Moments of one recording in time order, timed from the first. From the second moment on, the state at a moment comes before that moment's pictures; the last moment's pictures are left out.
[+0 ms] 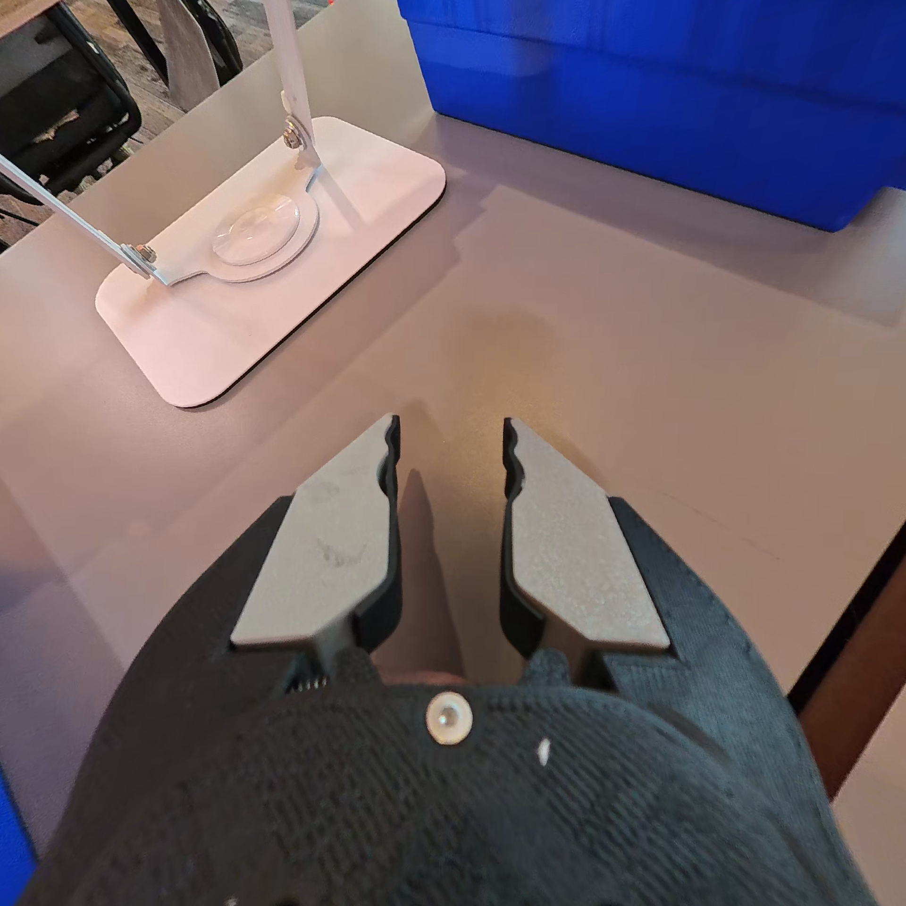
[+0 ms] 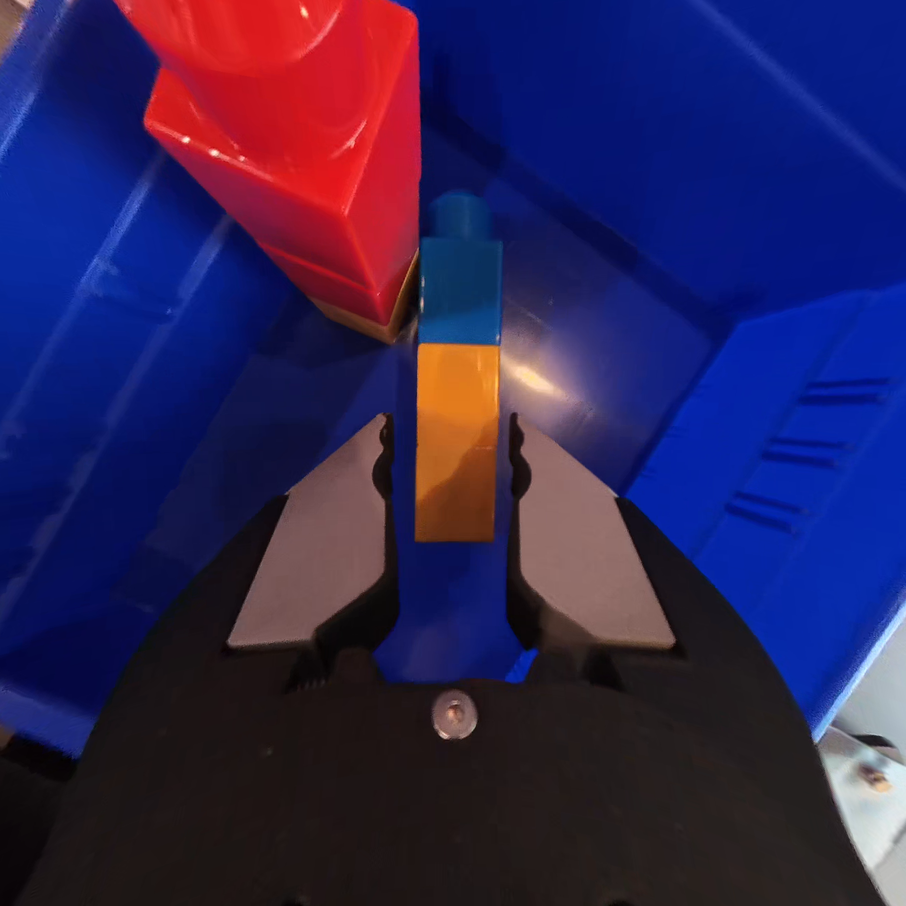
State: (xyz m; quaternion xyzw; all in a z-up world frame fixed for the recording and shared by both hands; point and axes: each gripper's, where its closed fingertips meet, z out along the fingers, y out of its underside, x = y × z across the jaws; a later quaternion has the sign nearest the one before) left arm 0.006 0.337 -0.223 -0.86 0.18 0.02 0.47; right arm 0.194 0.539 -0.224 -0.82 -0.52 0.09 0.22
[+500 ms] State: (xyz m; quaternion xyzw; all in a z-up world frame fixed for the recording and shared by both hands) left arm 0.006 0.336 -0.225 -0.87 0.17 0.01 0.47; right arm 0.172 0.569 -0.238 -0.82 -0.51 0.09 0.26
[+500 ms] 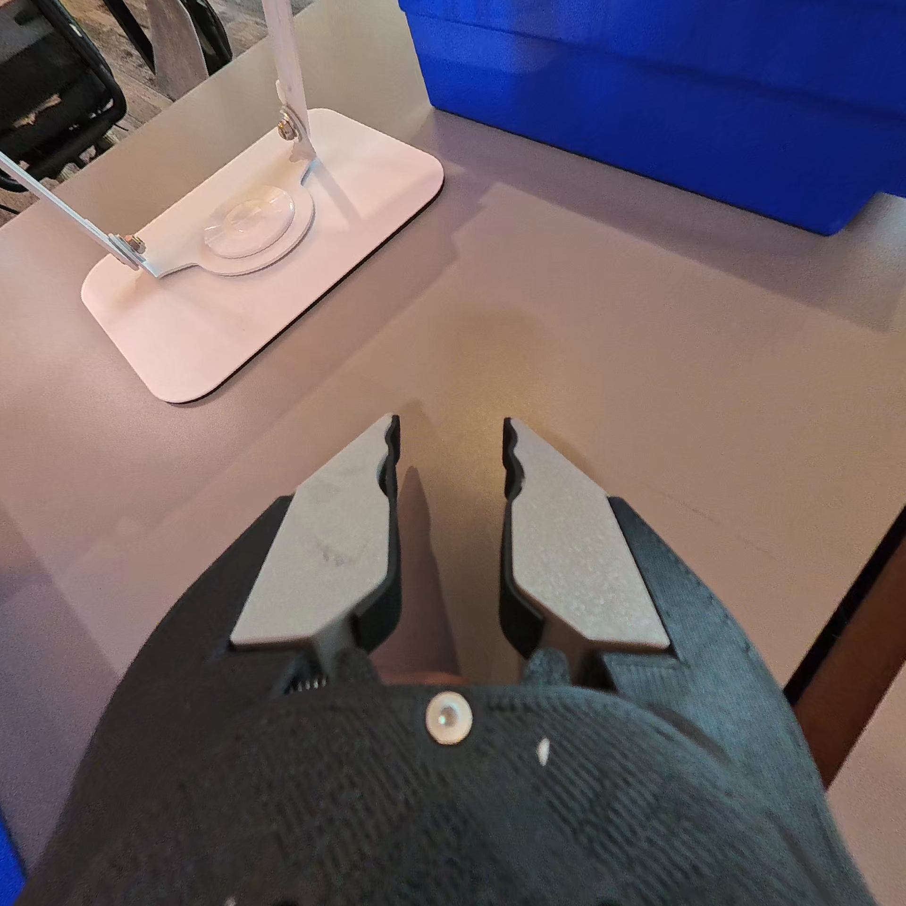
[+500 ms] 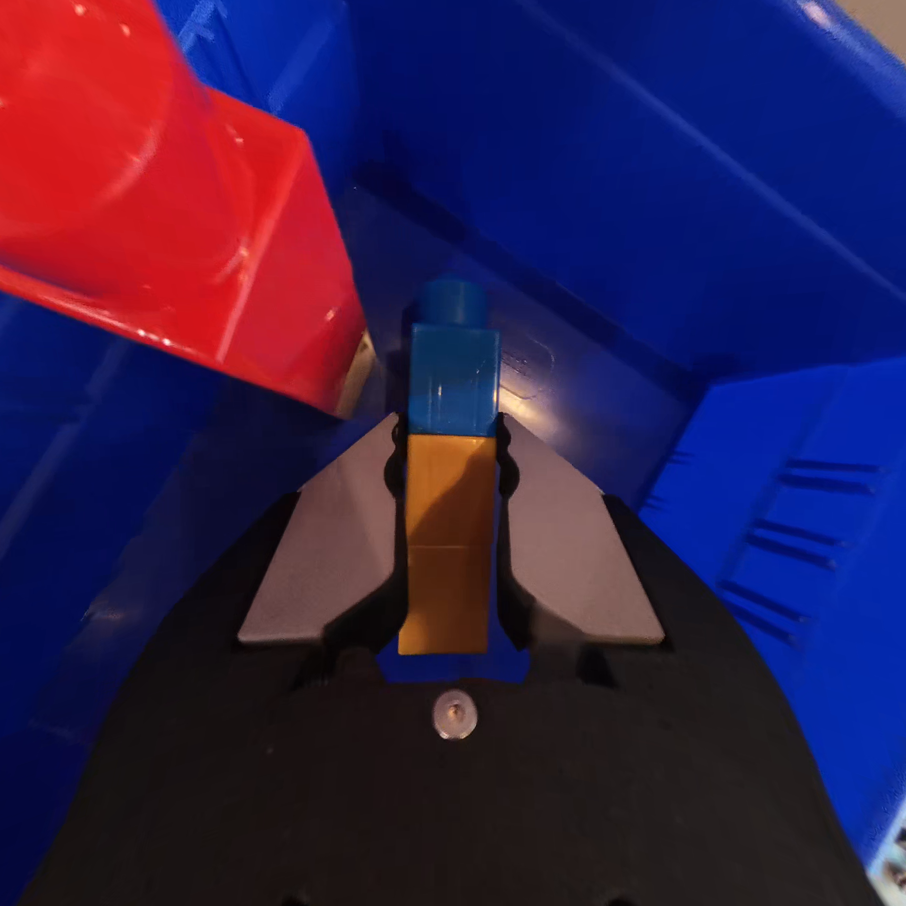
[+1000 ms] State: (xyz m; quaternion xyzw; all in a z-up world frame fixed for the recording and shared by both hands) left arm 0.005 0.336 -0.225 -0.87 0.17 0.01 0.46; right arm 0.160 0.596 -0.183 -0.80 -0.35 0.30 0.39
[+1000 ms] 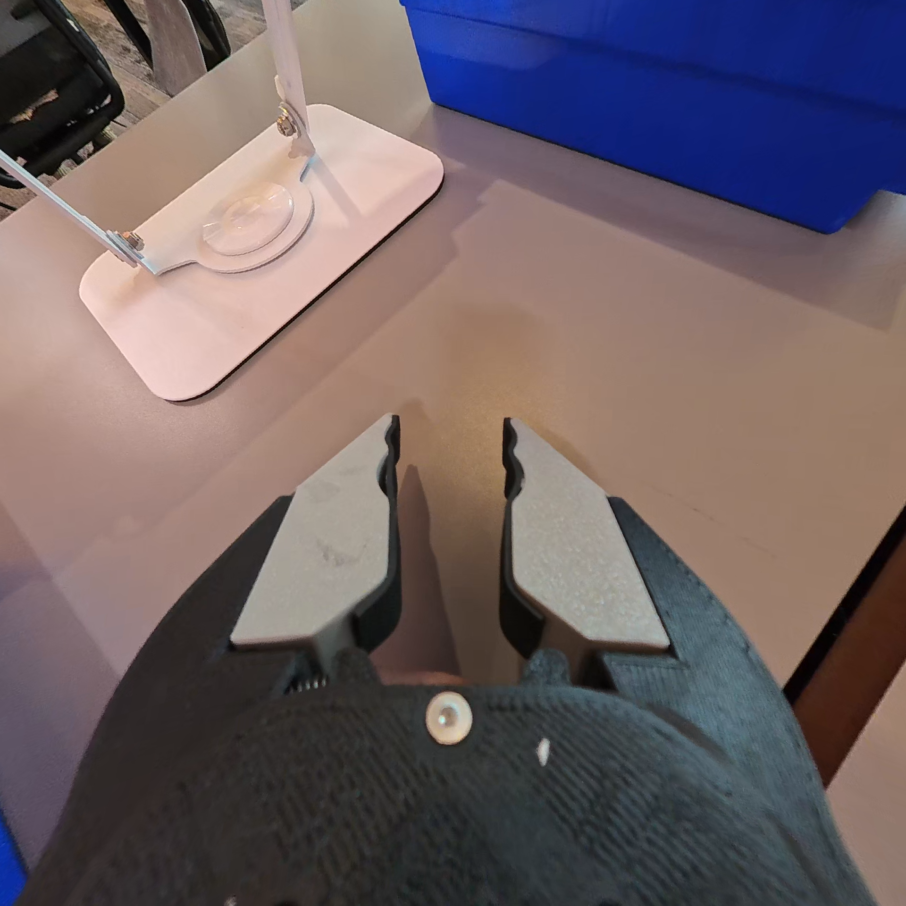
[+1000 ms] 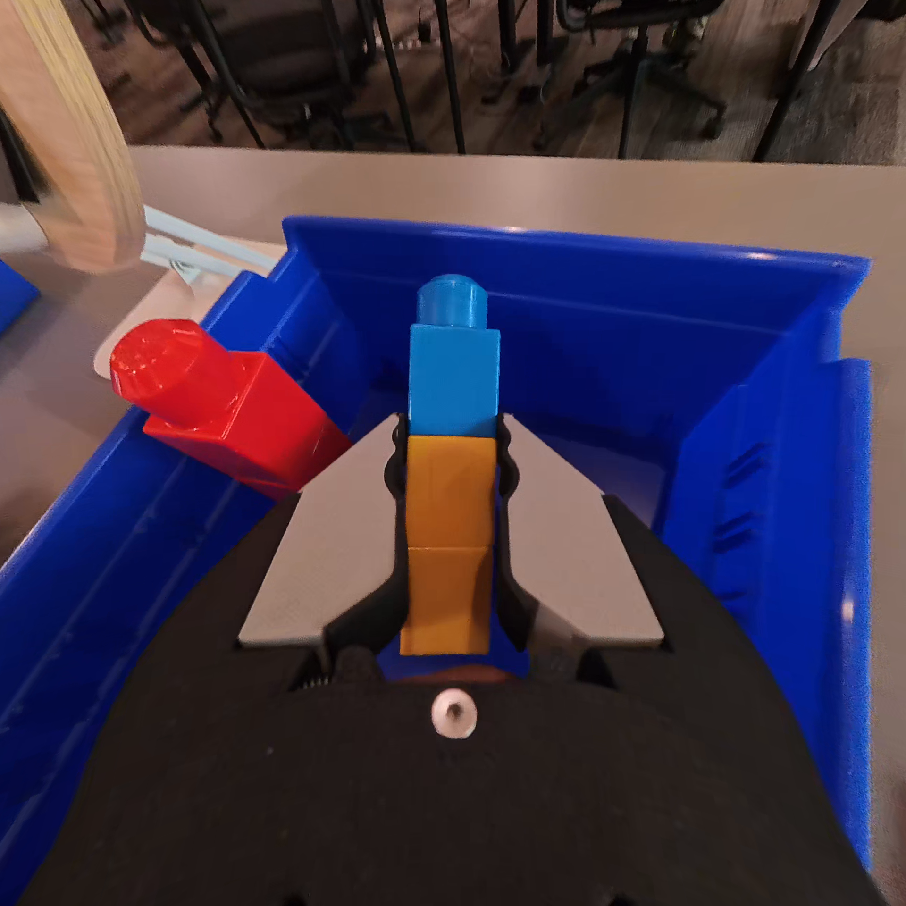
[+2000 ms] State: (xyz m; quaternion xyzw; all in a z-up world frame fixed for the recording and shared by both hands) left arm 0.006 0.336 -0.226 -0.87 0.17 0.01 0.46; right arm 0.188 0.565 -0.231 -0.84 -0.46 0.15 0.24
